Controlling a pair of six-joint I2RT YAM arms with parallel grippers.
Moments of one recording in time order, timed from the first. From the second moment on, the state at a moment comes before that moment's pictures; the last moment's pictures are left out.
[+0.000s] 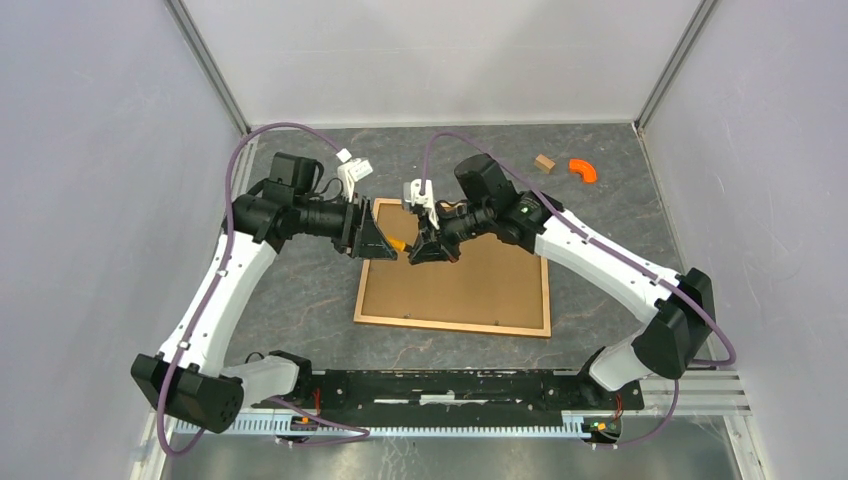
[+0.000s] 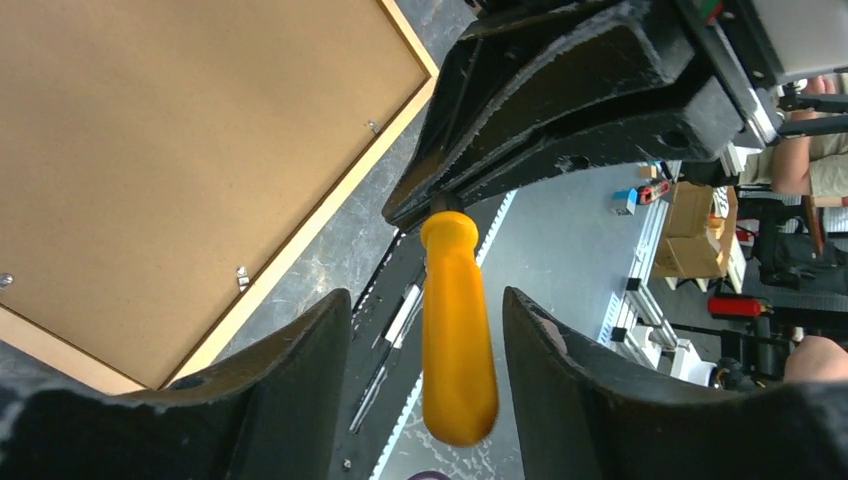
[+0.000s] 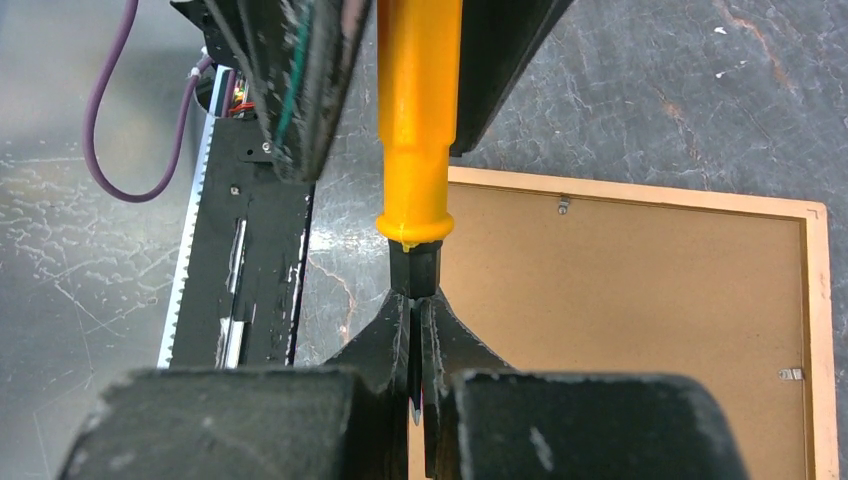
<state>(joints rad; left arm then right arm) -0.29 1.19 1.32 -0.99 0.93 -0.06 0.79 1.51 1.38 -0.51 -0.79 -0.37</state>
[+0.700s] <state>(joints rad) -0.30 1.18 1.20 -0.83 1.00 -0.17 0.84 1.52 1.38 -0.52 -0.74 -0.38</state>
